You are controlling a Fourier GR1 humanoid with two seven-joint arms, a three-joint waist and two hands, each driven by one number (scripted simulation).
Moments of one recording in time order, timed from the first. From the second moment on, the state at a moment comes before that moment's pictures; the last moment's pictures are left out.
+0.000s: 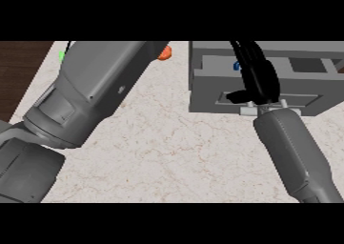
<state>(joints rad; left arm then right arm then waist) -1.59 0.11 -0.28 -0.35 0.57 0.58 0.05 -0.66 -0.19 0.09 -0.98 1.01 -0.38 -0.04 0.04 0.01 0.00</state>
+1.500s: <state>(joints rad) -1.30 0.30 -0.32 -0.75 0.53 0.49 0.21 -1.14 -0.19 -0.13 -0.34 1.01 -0.61 -0.20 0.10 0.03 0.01</state>
